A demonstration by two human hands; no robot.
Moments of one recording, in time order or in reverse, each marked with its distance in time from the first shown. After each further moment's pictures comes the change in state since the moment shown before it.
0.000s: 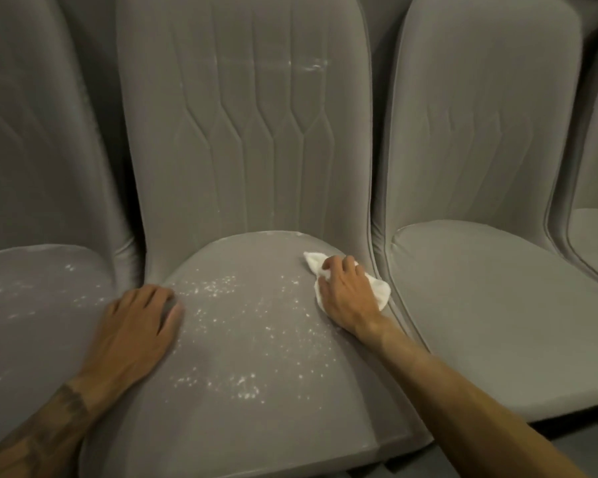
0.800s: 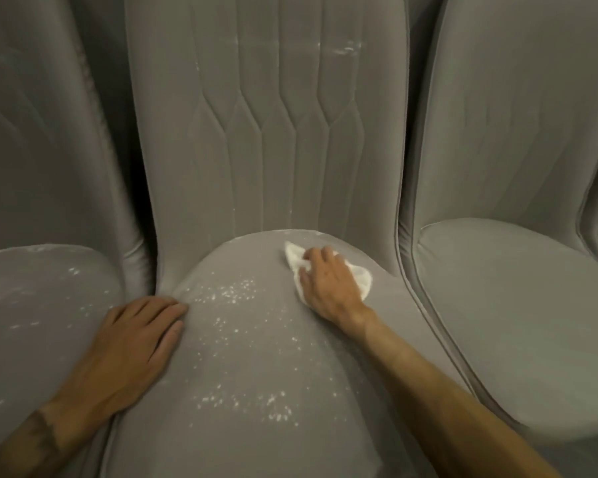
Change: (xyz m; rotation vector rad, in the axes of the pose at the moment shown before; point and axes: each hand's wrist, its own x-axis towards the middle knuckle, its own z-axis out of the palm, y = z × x) left_hand 0.005 -0.054 0.010 0.024 -0.004 0.230; right_hand 0.044 -0.058 0.030 0.125 -0.013 -0.031
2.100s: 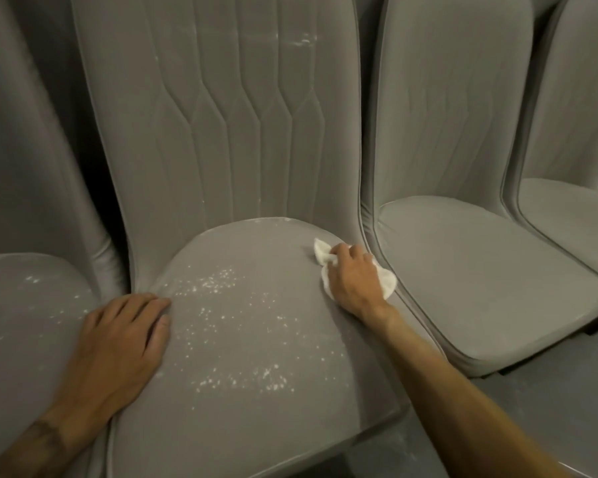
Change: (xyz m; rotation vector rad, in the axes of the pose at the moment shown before) left_hand -0.001 -0.002 0.016 -0.007 0.203 0.149; right_hand -0.058 0.038 -0.032 -0.181 0.079 0.295
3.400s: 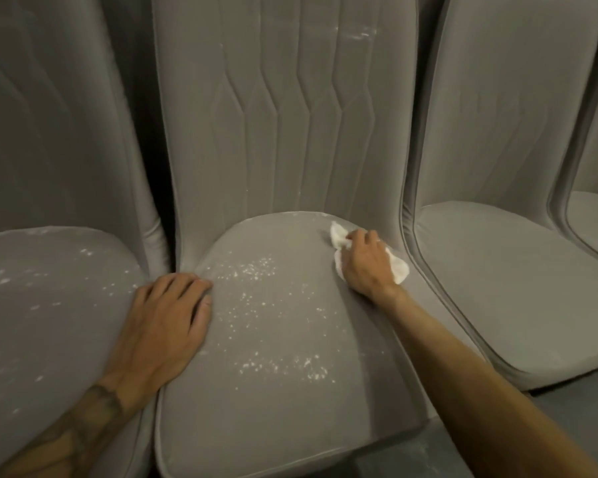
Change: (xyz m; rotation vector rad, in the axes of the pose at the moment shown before) left_hand 0.001 -0.001 0.001 -0.075 -0.008 -0.088; right_hand 0.027 -0.045 0.013 0.035 -0.041 0.009
